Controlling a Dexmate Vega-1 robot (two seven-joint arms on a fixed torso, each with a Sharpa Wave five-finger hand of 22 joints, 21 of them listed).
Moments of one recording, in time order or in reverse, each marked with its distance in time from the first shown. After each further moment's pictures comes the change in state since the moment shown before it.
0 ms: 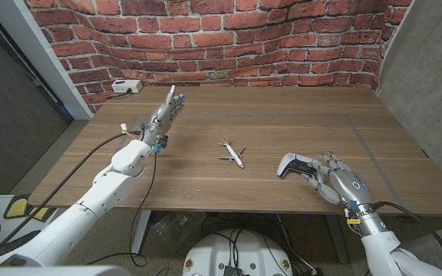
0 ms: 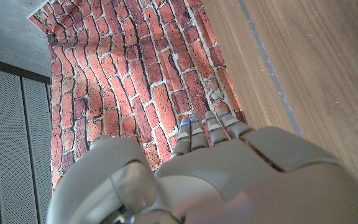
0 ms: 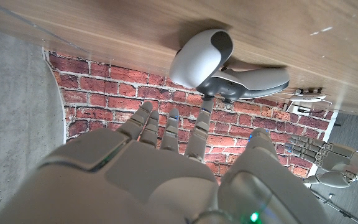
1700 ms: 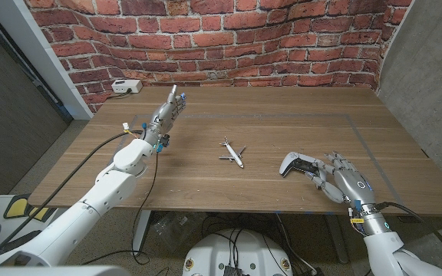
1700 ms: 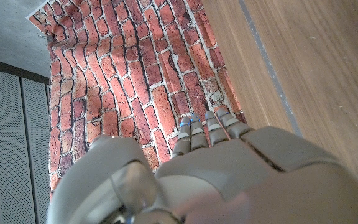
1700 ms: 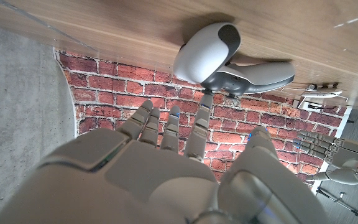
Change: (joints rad) left arm -0.021 -0.011 0.012 0.020 0.001 0.003 -0.009; left_hand 0.004 0.004 0.003 0.003 -0.007 0.000 0.000 -0.004 0.000 0.005 -0.005 -0.007 0.000 0.000 0.000 0.000 0.000 -0.005 0.005 0.000 0.000; right arm -0.006 0.011 0.018 0.011 0.021 0.012 -0.041; right_hand 0.010 0.003 0.004 -0.004 0.000 0.059 0.045 -0.005 -0.005 0.054 -0.014 0.009 0.000 0.037 -0.010 0.000 0.000 0.031 -0.016 0.006 0.000
